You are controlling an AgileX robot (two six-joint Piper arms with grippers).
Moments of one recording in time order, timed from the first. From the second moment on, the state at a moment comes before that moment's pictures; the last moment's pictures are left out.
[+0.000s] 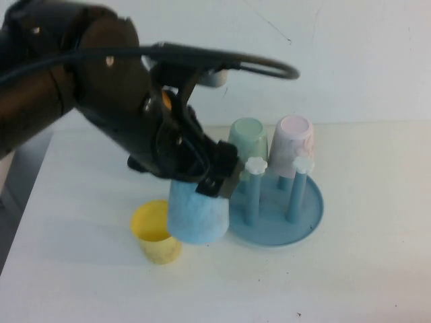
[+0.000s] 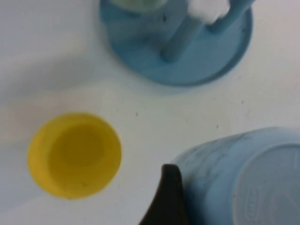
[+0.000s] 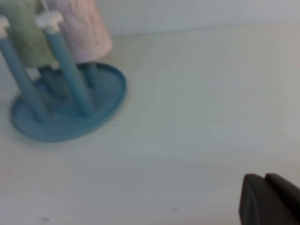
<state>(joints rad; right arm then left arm) 0.06 -0.01 0.03 0.20 0.42 -0.05 -0.58 1.54 -1.47 -0.14 1.07 -0.10</state>
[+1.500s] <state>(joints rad) 0.06 0.43 -0.16 1.70 0.70 -1.68 -0.58 1.49 -0.96 -1.68 0.61 0.08</state>
